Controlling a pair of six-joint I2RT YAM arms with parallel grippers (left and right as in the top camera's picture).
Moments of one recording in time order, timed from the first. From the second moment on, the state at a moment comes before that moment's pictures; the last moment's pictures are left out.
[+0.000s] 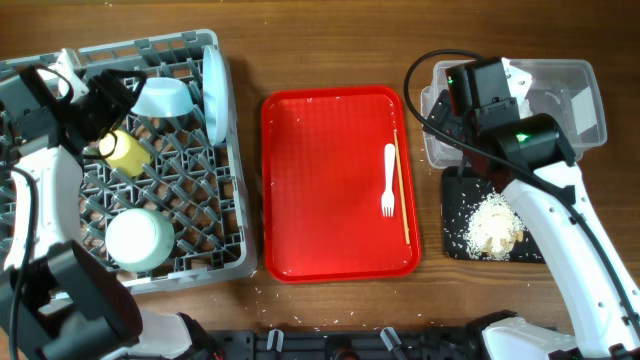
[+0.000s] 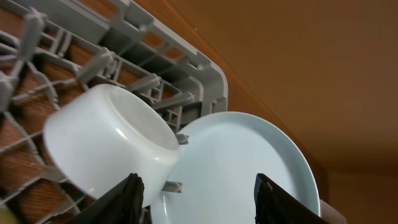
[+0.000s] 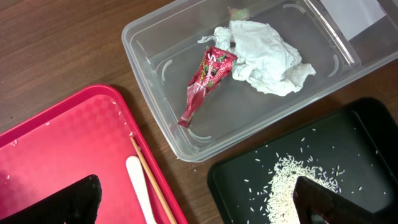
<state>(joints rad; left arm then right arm) 0.46 1.64 1.19 -0.33 0.70 -0.45 0.30 1.39 1.34 -1.01 0.40 0.67</state>
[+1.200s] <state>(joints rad) 0.20 1.37 1.20 -0.98 0.31 -0.37 0.30 1.39 1.34 -1.01 0.40 0.67</state>
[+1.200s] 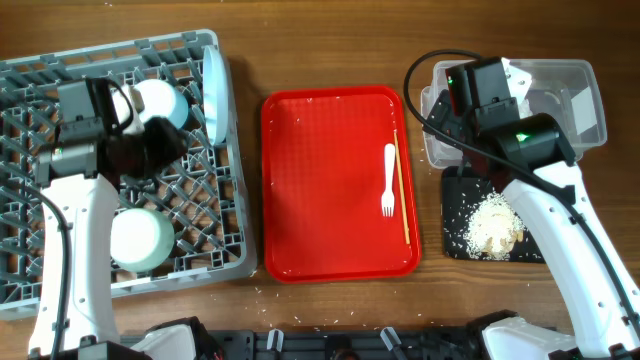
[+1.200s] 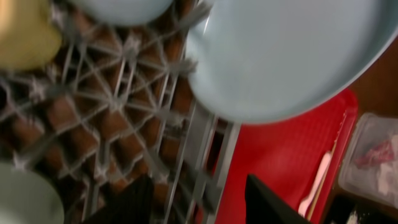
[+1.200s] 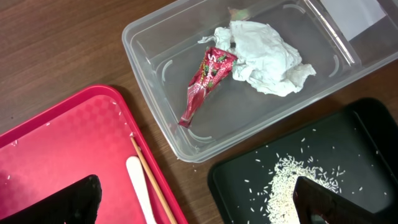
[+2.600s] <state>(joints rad) -0.29 1.50 0.99 -1.04 0.03 -0.49 0.30 1.39 1.34 -1.01 0.40 0.67</state>
